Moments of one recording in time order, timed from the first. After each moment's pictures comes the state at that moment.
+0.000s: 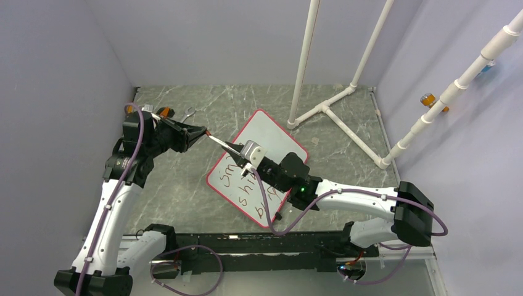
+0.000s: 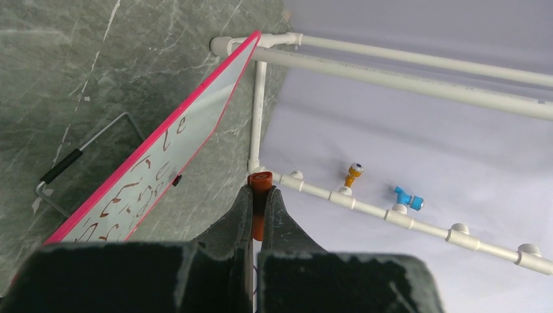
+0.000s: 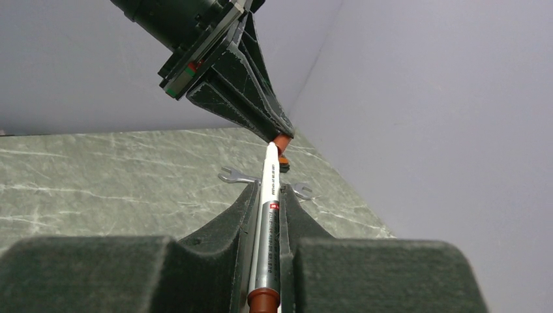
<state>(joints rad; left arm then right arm) -0.15 0.91 1.08 -0.59 0.35 -1.33 1.17 1.32 0.84 0.74 0.09 -0.41</state>
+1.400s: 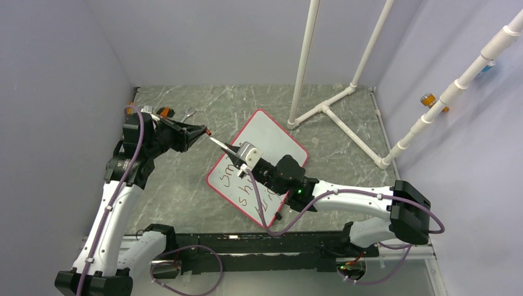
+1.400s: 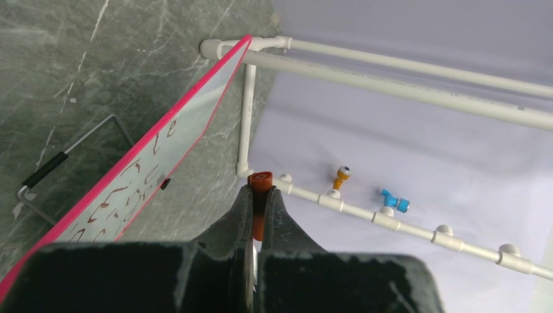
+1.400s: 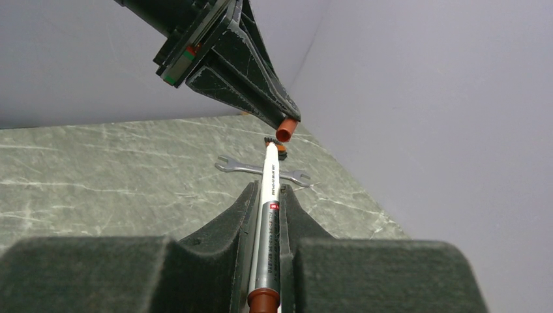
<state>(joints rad) -0.14 0.90 1.05 -0.54 0.35 -1.37 1.19 1.34 0.84 0.74 0.16 -0.41</state>
